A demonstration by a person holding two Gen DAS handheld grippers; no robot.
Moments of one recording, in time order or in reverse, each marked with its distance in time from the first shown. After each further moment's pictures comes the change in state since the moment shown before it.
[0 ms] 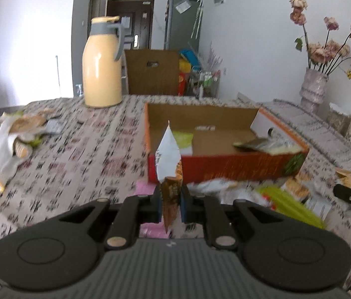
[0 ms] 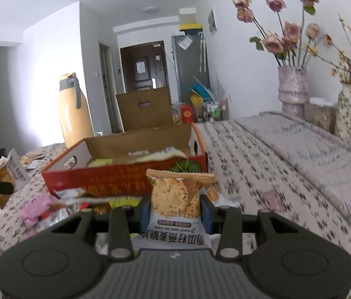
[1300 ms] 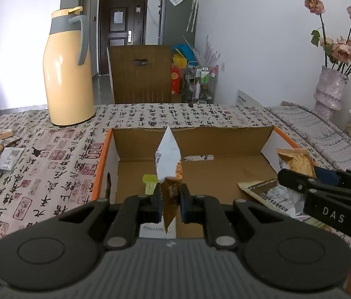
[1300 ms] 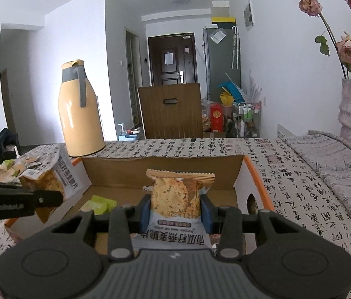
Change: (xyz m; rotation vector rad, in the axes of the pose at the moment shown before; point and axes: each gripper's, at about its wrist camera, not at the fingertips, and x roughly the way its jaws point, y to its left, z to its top) left arm 0.147 -0.033 0.074 0.020 0.040 -0.004; right arm 0.180 0.035 0.083 -0.093 0.048 0.109
